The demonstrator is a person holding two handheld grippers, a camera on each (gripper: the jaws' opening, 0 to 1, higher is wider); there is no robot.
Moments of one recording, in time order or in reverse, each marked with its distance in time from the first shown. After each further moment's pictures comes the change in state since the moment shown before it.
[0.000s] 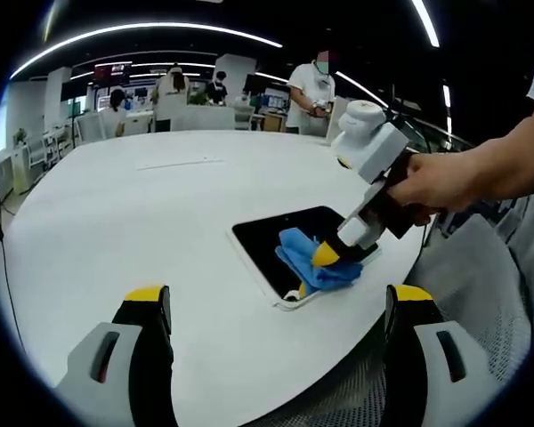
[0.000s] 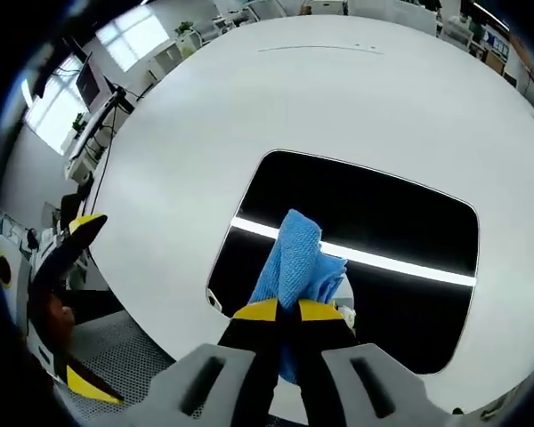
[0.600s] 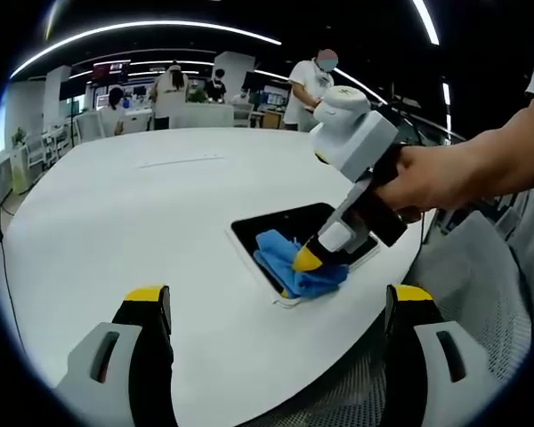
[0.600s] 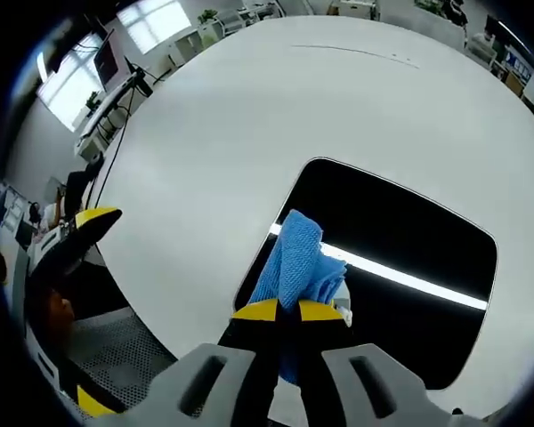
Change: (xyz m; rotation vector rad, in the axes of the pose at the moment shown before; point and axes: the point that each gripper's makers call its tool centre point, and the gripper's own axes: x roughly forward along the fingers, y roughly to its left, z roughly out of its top) left arm 0.001 -0.001 -0.003 0.005 0.017 -0.005; right arm 0.015 0.023 0.012 -0.117 0.010 0.015
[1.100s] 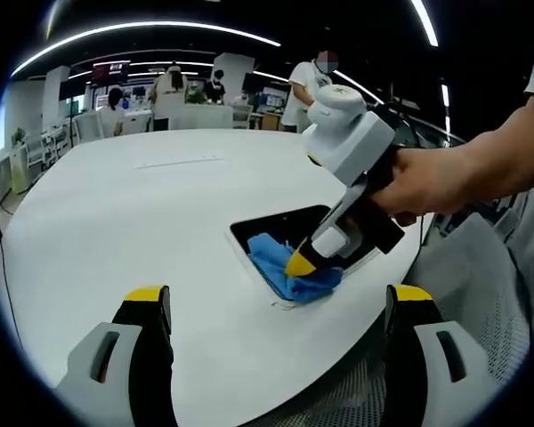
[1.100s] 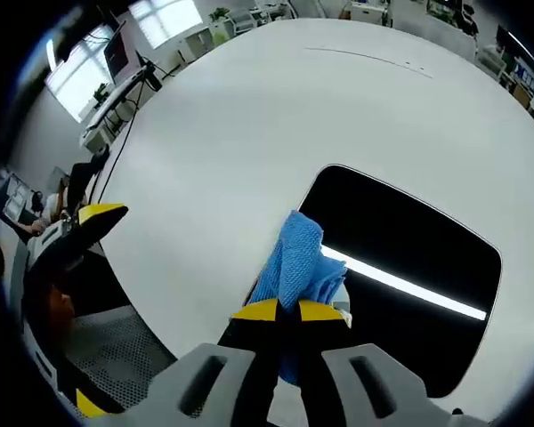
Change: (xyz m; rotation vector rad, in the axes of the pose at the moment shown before) left arm -0.001 0.001 0.002 -0.012 -0.015 -0.001; right arm 0.004 0.006 0.005 -0.024 -0.005 0.025
